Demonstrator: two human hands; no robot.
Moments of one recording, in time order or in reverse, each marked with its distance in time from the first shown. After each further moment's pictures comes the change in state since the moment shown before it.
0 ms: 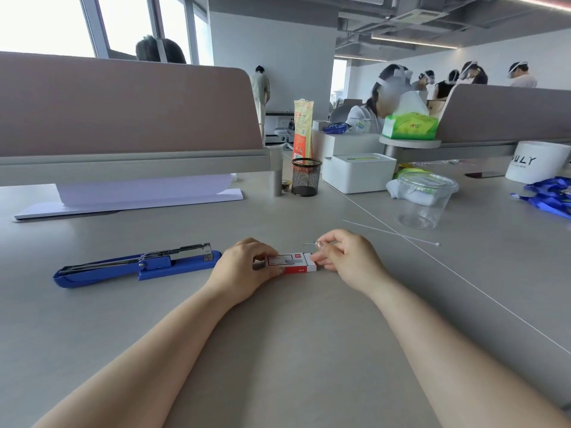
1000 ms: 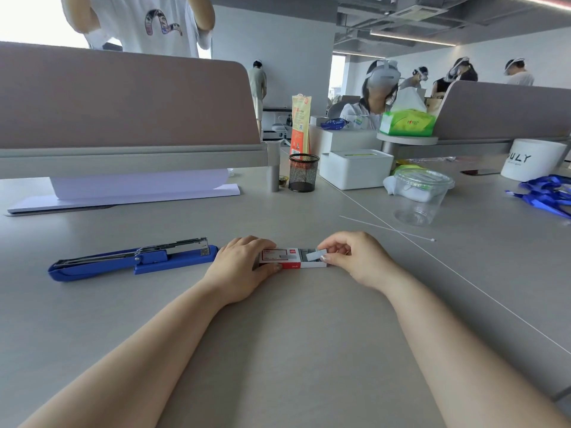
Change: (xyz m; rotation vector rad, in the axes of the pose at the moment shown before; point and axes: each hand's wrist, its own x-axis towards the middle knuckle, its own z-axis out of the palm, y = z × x) left_hand 0.000 -0.006 0.004 0.165 -0.095 0.047; right_hand 0.001 0.013 -0.024 -0.319 -0.101 -0.114
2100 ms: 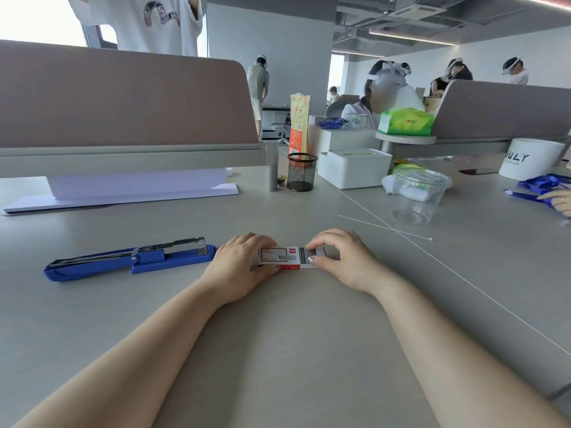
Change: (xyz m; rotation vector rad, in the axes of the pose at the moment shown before) left_hand -0.001 0.000 -0.001 -0.052 0.014 0.043; right_hand 0.004 0.004 0.012 -0.163 0.055 -0.131
